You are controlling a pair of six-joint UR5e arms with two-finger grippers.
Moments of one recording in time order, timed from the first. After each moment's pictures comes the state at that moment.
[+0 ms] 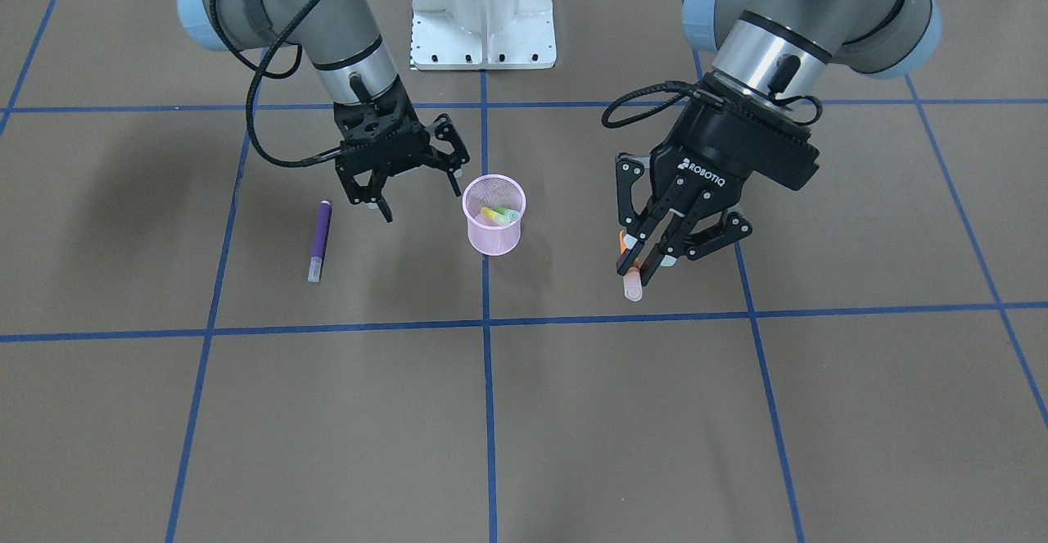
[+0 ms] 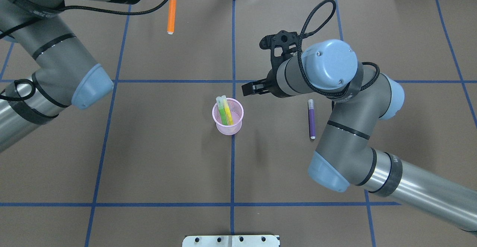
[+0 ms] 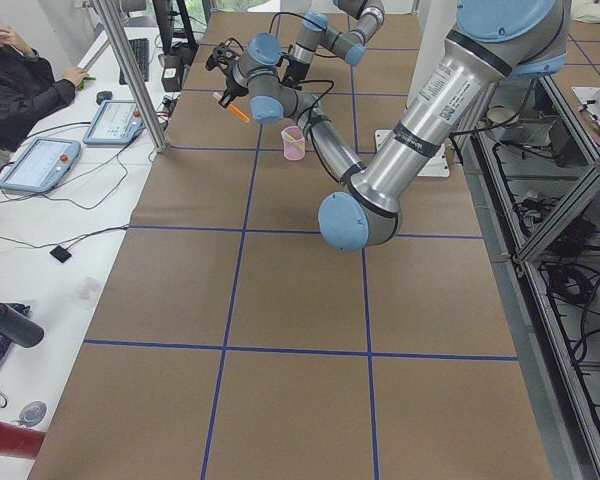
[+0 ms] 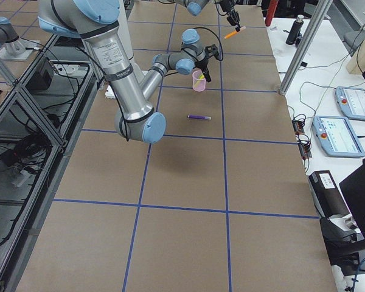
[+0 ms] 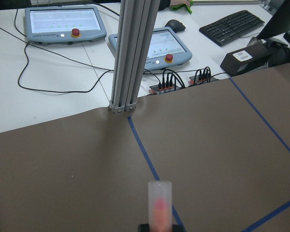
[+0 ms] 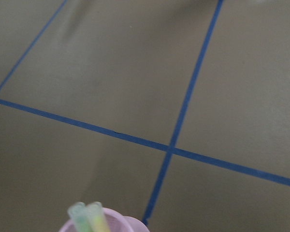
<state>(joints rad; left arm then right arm) -0.88 -2.21 -1.71 -2.20 -1.79 -0.88 0.61 -1.00 1.81 -1.40 1.79 1.01</state>
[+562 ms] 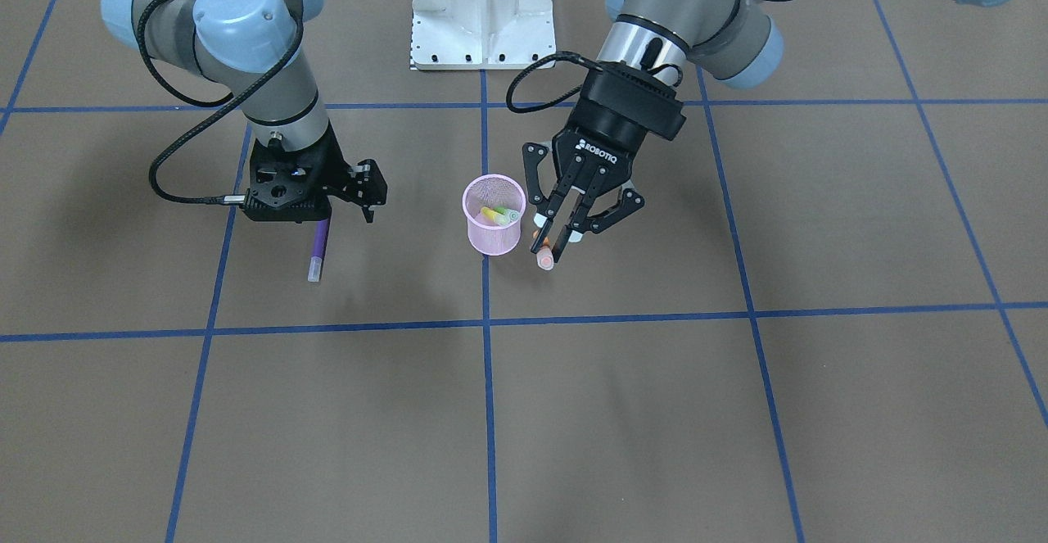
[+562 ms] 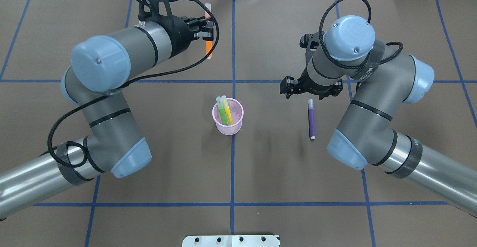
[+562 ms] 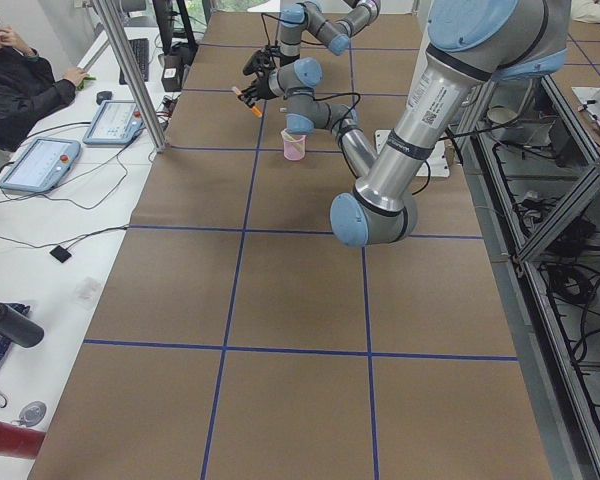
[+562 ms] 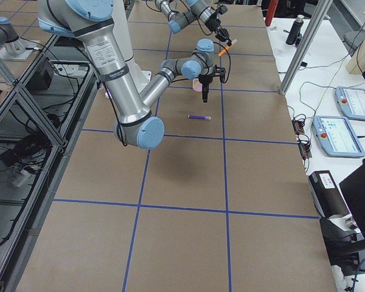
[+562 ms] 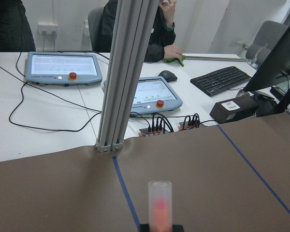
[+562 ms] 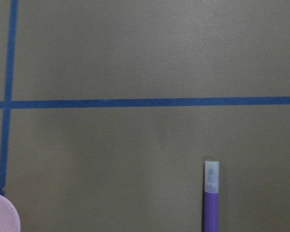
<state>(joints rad) -0.60 -2.20 -1.70 -2.34 -1.34 -0.93 0.69 -1.06 1.79 -1.62 1.96 1.15</state>
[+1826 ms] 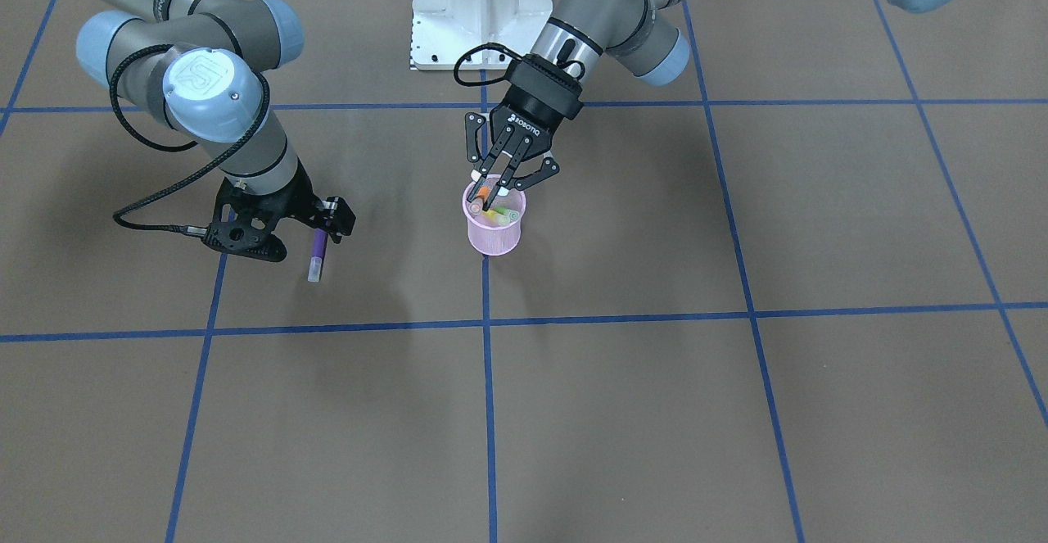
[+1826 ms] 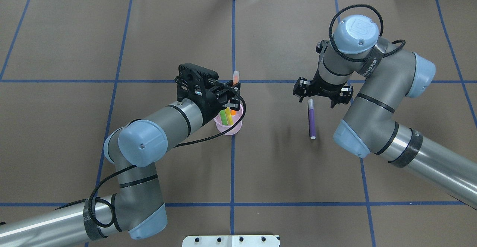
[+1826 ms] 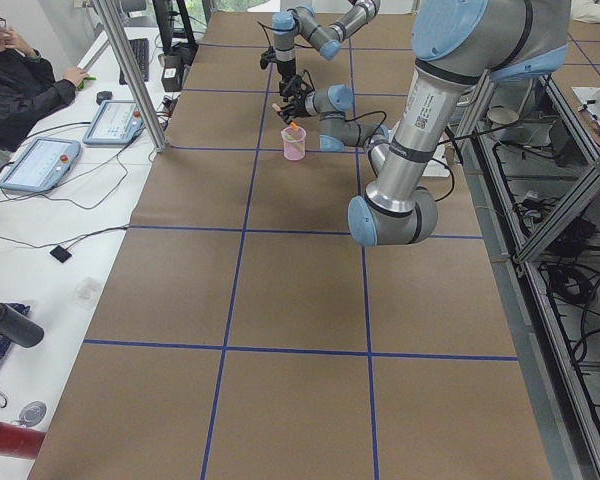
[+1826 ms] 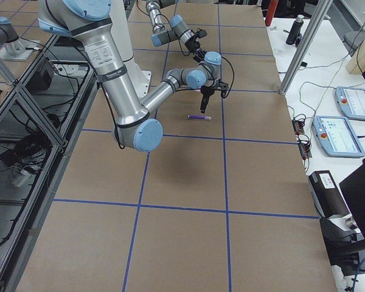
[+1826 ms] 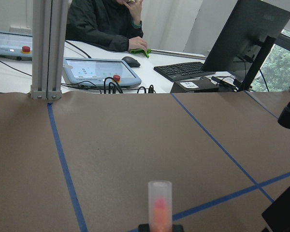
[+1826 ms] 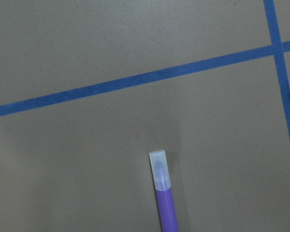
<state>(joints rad) -0.38 -2.17 -1.62 -2.48 -1.23 -0.92 0.73 -1.08 1.70 -1.62 2.06 1.21</state>
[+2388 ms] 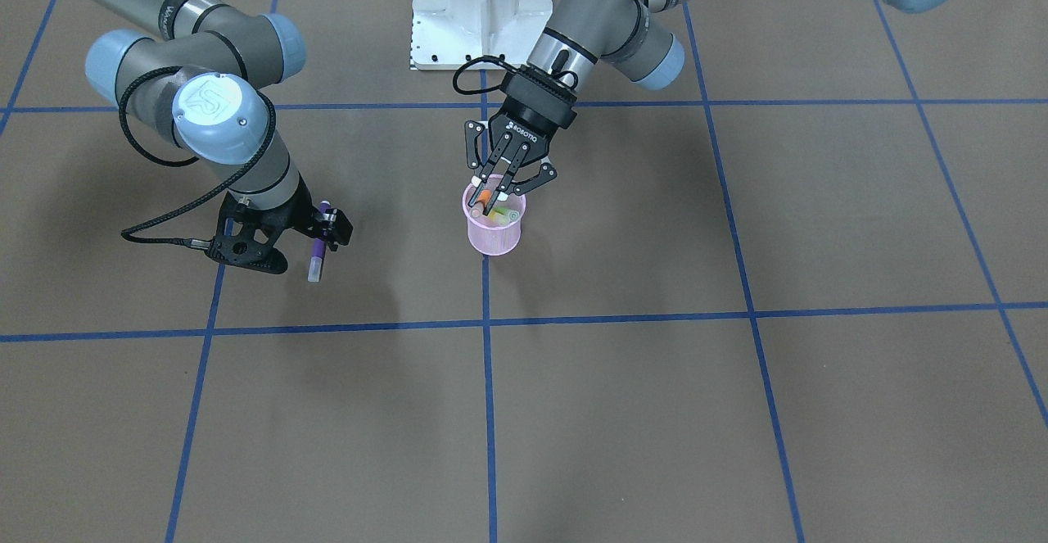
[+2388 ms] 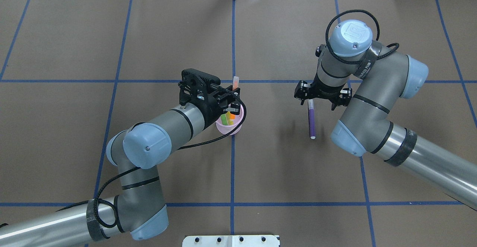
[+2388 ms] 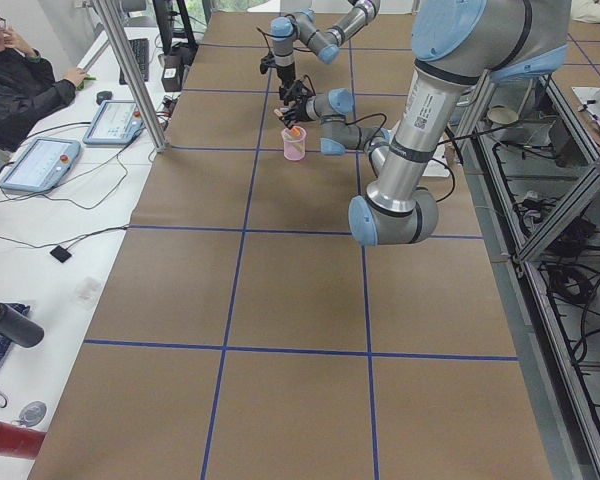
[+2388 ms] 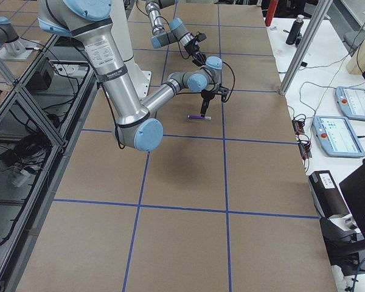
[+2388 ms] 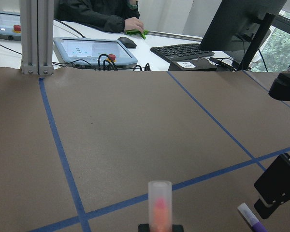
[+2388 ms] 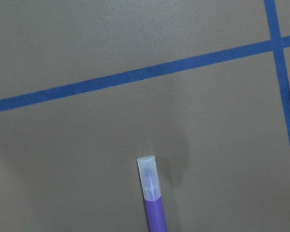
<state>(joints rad) -0.37 -2.17 -1.60 -2.48 -1.23 -0.92 0.72 -1.07 1.64 -1.61 2.06 1.20</state>
